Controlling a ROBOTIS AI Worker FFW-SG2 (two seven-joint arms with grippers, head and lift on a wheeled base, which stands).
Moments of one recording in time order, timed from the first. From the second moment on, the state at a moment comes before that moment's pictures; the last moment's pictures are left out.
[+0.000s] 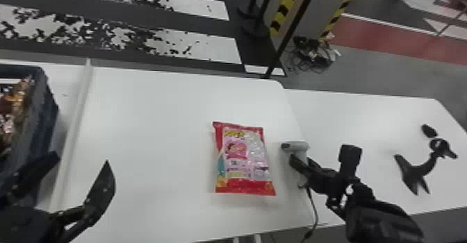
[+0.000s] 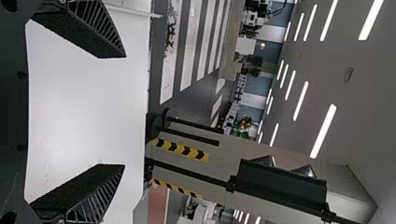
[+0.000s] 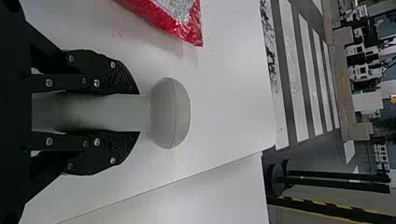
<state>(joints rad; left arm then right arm) 0.76 0.16 -0.14 -2.15 0.21 -0.04 -0.19 0.18 -0.29 -0.42 -1.32 -0.17 0.35 0.51</state>
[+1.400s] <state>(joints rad) 0.77 0.16 -0.13 -2.17 0.21 -0.03 -0.18 0.43 -0.21 -0.55 -1.94 -0.53 0.91 0.55</state>
